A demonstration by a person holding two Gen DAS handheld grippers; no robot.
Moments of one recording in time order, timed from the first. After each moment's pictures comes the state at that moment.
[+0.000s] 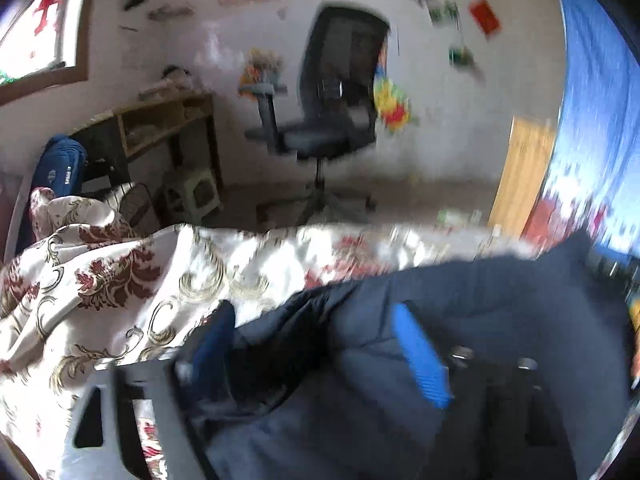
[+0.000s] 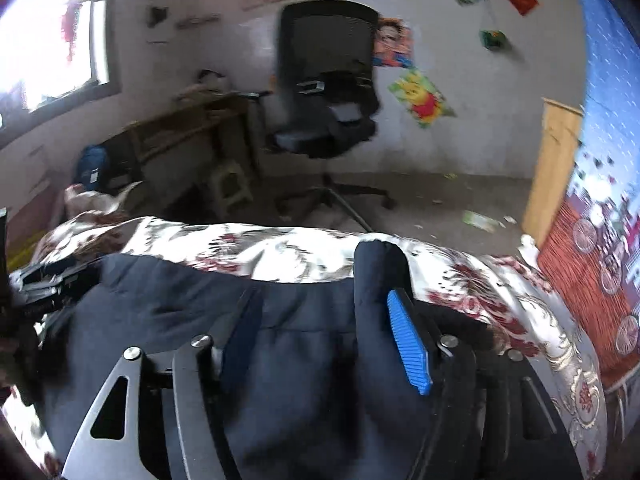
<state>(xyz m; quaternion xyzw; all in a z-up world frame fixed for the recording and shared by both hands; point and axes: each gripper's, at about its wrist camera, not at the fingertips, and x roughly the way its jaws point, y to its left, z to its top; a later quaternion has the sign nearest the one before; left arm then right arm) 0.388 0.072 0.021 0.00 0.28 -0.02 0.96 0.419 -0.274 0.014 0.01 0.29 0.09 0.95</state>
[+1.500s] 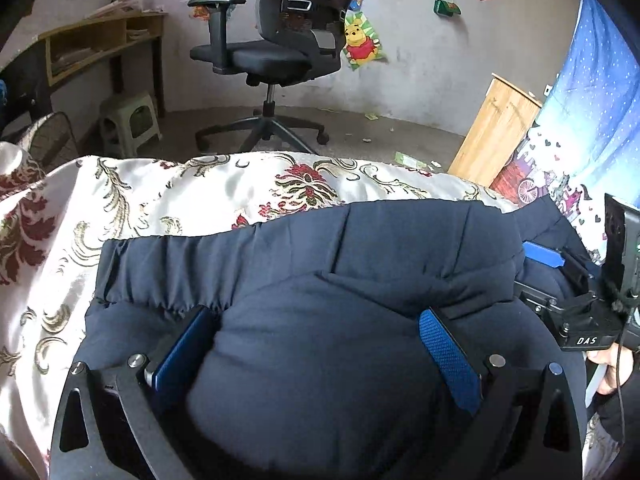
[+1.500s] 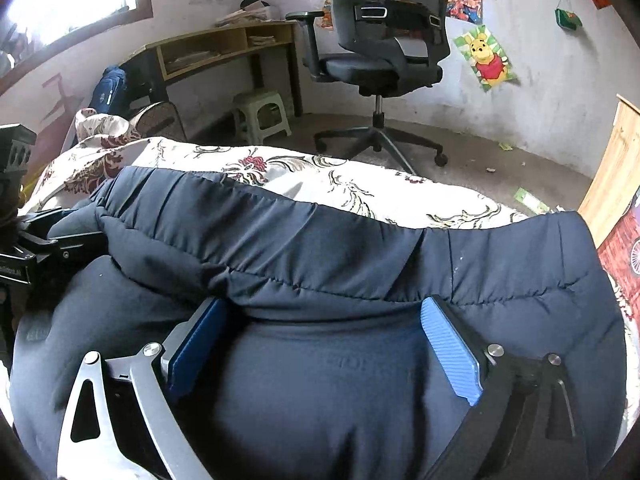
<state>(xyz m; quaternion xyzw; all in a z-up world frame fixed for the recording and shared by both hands) 0.488 0.059 -0.055 -0.05 0.43 -0.12 0.89 0.522 -0.214 -0.084 -0.02 0.41 0.17 0.90</state>
